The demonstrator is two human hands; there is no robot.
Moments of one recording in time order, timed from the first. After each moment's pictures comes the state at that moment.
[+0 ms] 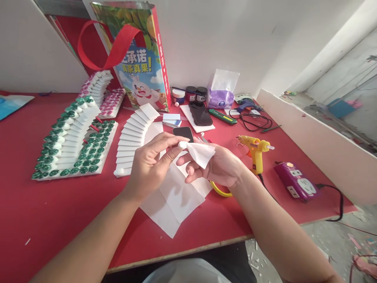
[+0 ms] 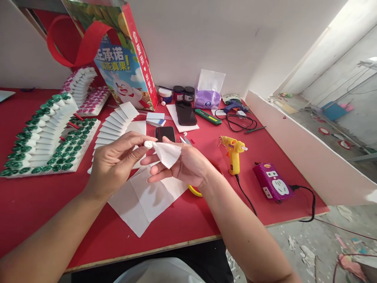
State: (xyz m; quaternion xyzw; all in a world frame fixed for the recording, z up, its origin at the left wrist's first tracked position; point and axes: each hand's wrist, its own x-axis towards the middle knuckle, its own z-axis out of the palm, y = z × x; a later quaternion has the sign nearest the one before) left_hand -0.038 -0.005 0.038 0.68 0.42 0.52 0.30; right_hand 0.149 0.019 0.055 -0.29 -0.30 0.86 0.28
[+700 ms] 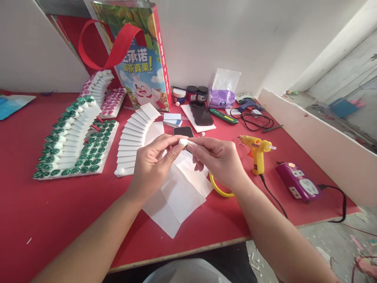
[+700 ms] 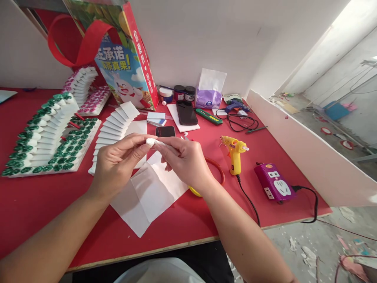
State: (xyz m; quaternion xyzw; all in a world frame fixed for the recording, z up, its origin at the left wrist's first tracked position) left_hand -0.032 -0.006 0.035 0.63 0.44 0.54 0.35; right_hand 0.146 0.005 0.050 -0.42 -0.63 0.48 0.44
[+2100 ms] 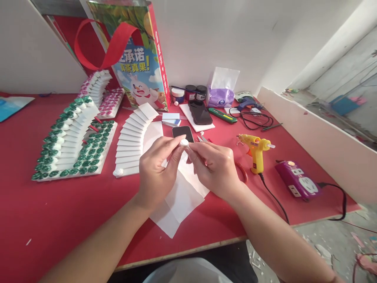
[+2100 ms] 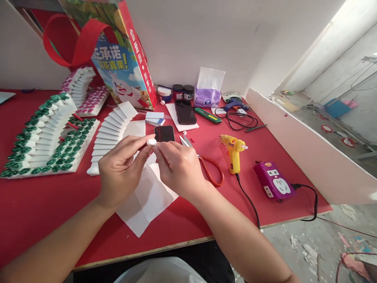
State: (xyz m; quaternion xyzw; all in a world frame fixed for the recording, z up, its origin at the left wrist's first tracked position) left_hand -0.018 -0.012 0.024 0.70 0.44 0.55 0.13; right_hand 0.138 -0.006 0.037 -0.41 -0.78 0.14 0.46
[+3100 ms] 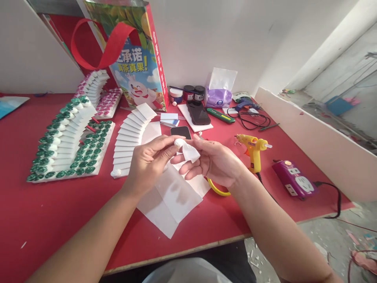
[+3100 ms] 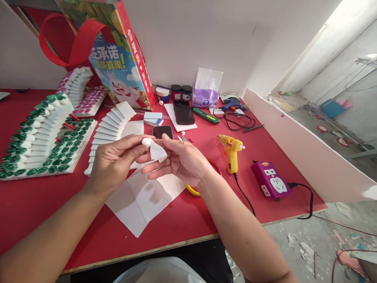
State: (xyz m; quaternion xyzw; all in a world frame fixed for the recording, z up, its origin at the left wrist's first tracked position) left_hand -0.035 -0.002 0.033 0.62 0.45 0.52 0.37; right_hand 0.152 0.014 0.052 -0.30 -0.37 0.82 0.33
